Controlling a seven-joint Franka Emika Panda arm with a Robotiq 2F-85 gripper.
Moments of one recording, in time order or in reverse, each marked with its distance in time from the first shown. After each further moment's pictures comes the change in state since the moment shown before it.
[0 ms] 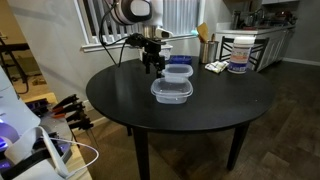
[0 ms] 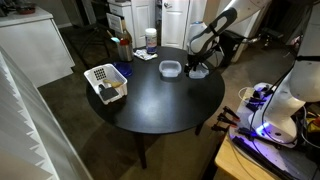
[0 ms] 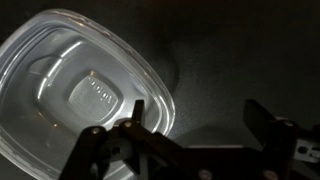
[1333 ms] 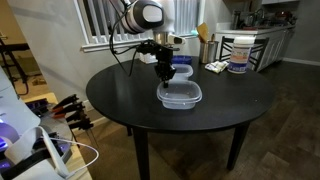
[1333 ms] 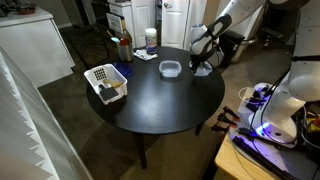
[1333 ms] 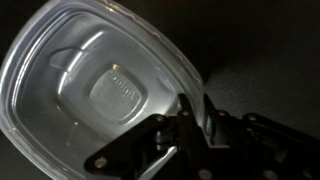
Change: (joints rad) arm -0.046 0.106 -0.066 0.079 -0.102 0.023 0.012
